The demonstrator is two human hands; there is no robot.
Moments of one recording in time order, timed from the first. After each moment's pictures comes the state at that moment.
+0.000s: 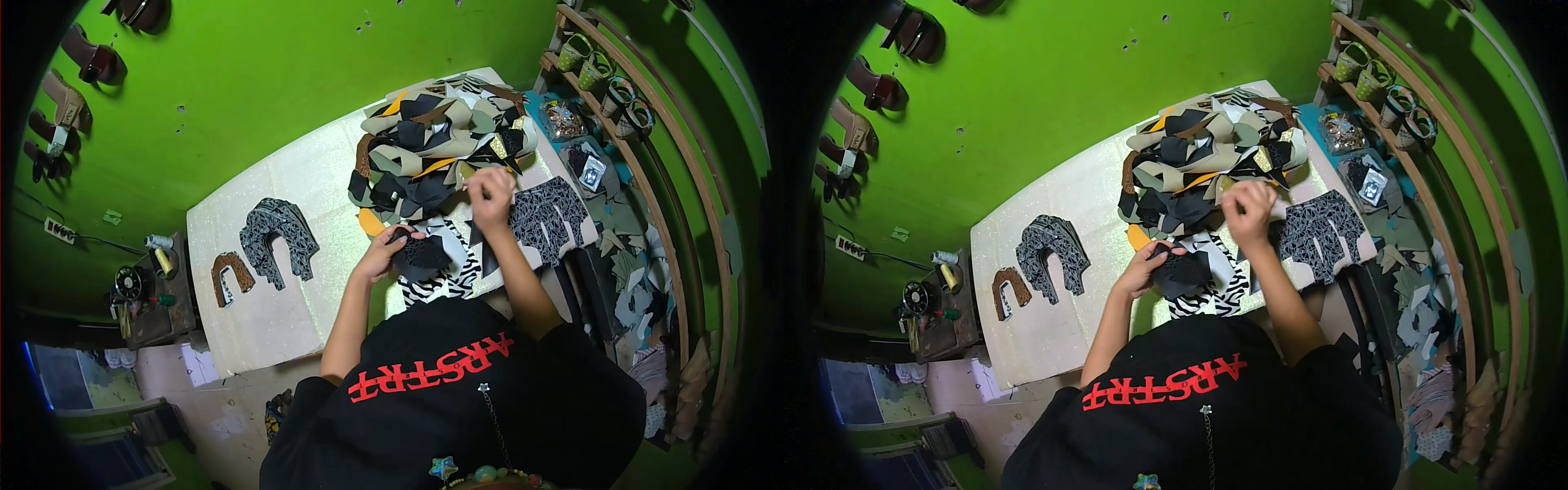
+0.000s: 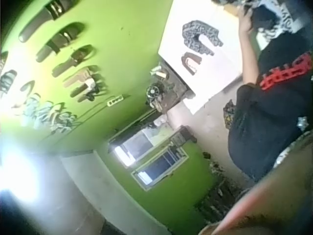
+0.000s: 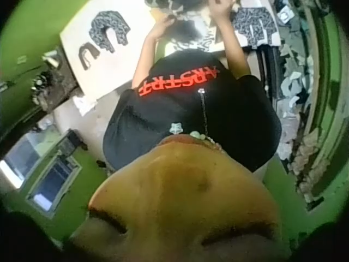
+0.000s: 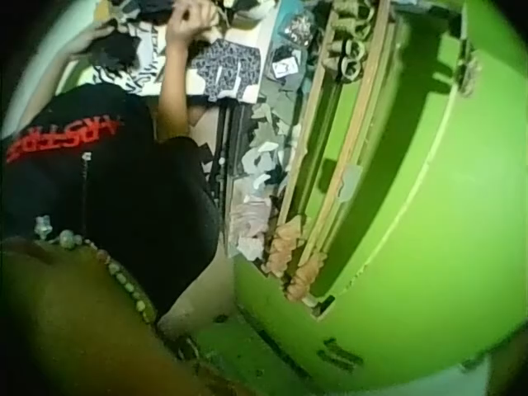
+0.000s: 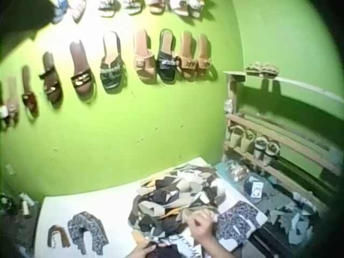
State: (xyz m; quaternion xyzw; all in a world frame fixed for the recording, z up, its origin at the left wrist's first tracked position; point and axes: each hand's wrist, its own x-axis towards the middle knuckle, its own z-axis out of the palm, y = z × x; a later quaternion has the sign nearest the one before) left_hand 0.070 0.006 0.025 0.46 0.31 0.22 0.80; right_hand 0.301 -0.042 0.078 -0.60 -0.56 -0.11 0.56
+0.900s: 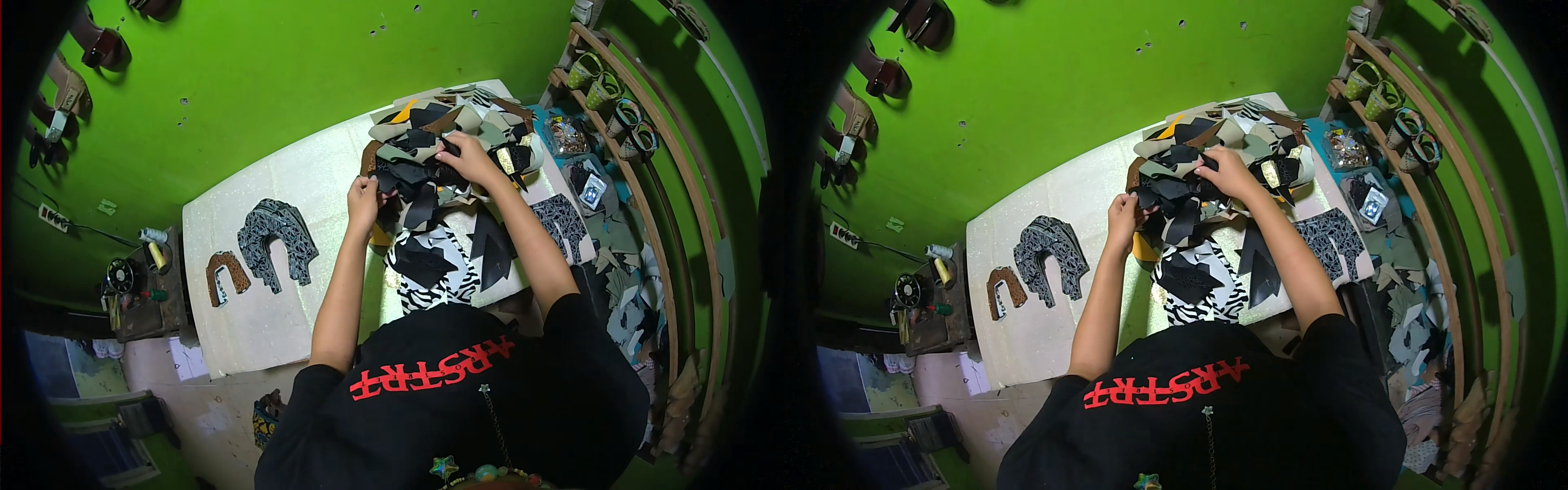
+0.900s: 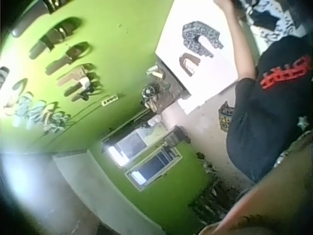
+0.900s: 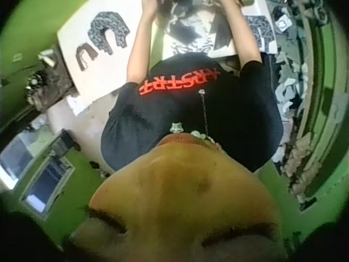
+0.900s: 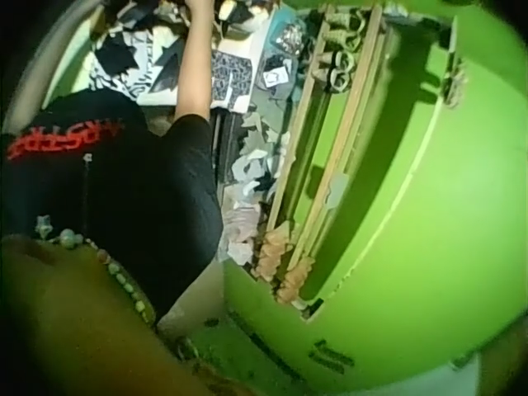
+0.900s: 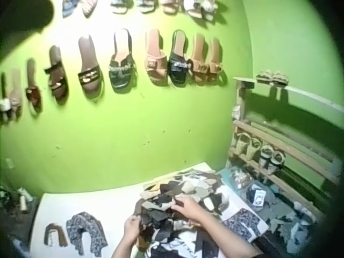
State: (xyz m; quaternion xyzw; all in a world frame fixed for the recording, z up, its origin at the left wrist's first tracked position) left_hand 0.102 0.094 0.063 0.42 0.45 0.42 0.67; right_hand 0.337 0.072 0.090 -0.58 -0.68 0.19 0.41
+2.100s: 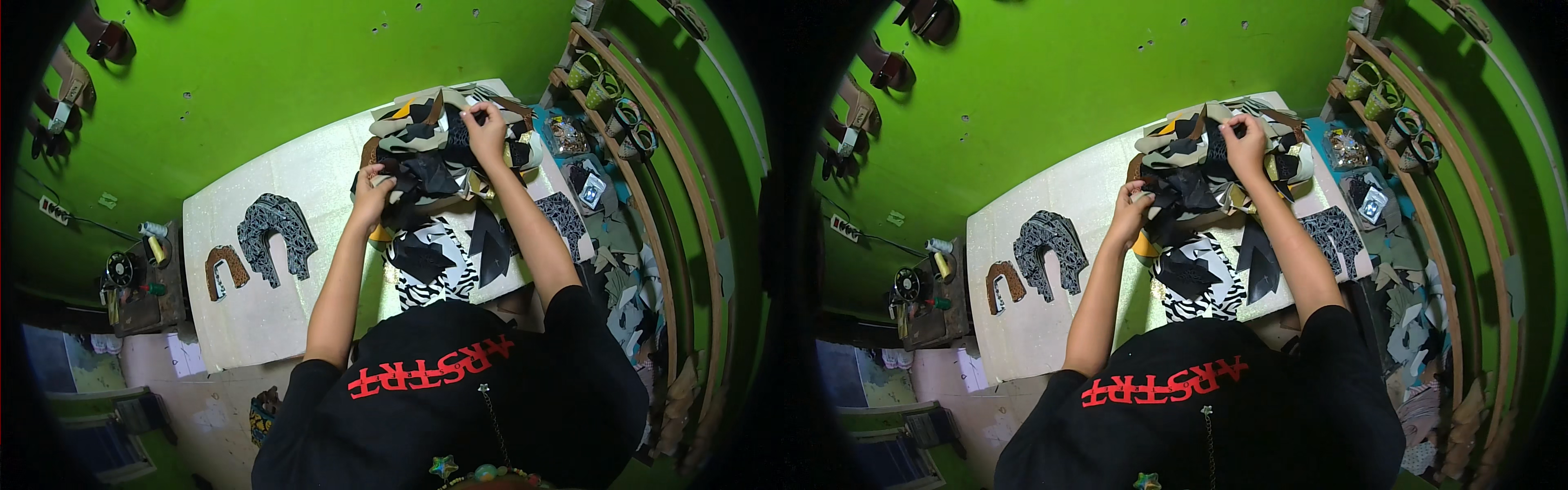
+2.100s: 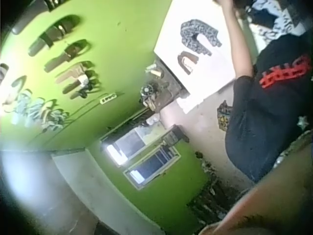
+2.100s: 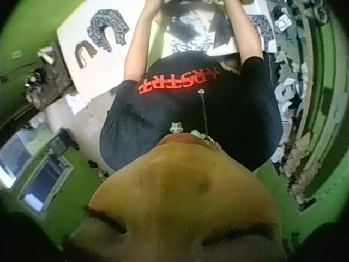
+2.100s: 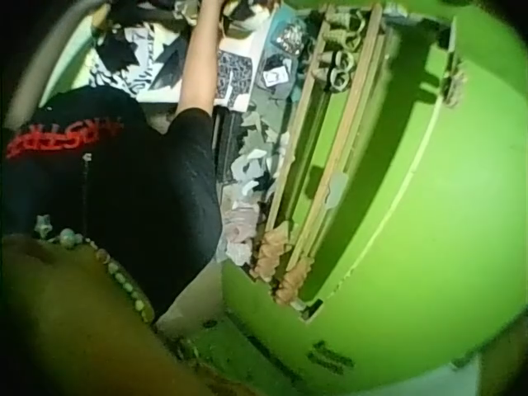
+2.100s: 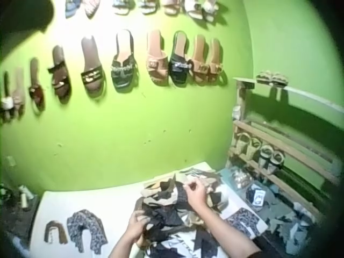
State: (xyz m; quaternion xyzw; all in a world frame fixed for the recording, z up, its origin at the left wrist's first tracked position) left_hand 0.108 0.095 0.054 0.48 0.42 0.40 0.66; right_hand 0.358 0.101 0.081 -0.57 -0.47 -0.02 0.67
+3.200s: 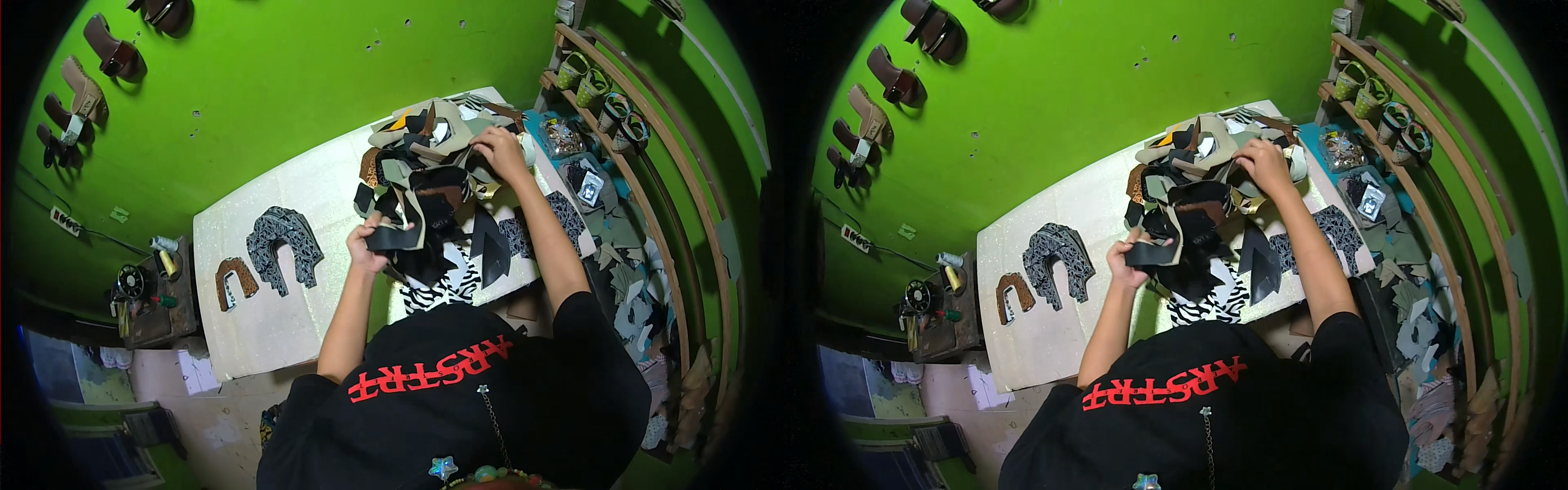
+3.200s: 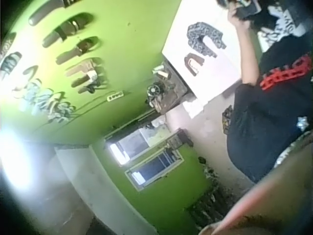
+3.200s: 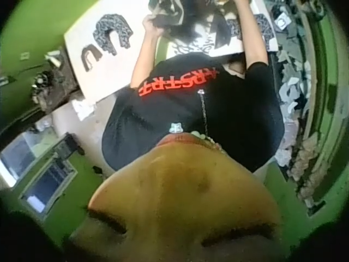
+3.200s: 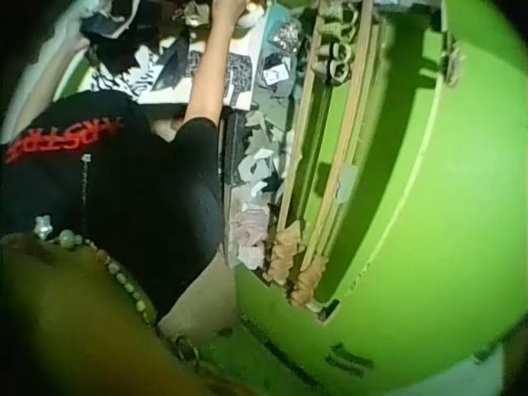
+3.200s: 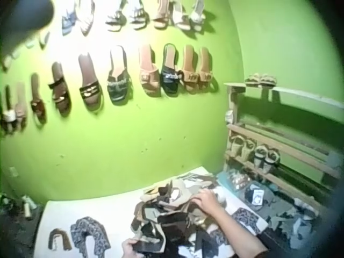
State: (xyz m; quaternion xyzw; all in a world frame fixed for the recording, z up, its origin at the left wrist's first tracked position) left_hand 0.077 0.029 0.053 0.12 0.09 0.41 0.90; right_hand 0.395 0.027 0.102 -0.64 -0.68 -0.08 0.36
